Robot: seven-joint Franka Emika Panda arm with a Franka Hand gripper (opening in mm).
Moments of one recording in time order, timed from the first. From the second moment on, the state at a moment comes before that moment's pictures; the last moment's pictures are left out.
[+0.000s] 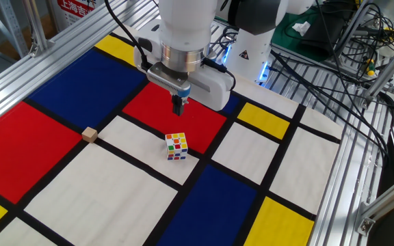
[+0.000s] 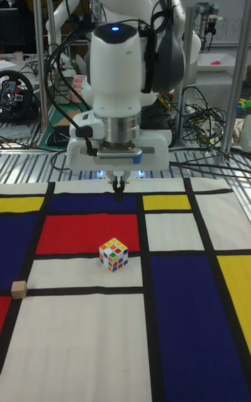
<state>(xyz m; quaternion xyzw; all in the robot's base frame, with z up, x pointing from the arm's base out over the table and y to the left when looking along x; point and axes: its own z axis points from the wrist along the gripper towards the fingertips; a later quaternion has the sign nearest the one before) 0.499 0.000 0.299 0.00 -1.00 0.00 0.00</state>
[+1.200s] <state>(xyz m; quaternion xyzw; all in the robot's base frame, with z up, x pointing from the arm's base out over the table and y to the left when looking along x) 0.499 0.002 0.298 0.06 -1.00 0.00 0.03</state>
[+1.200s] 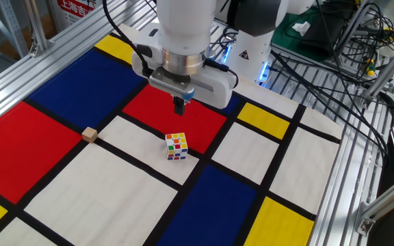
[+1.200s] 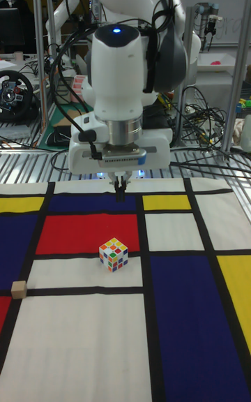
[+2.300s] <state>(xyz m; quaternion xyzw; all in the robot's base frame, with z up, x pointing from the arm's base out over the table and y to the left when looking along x) 0.503 -0.027 0.270 0.06 -1.00 0.01 0.02</state>
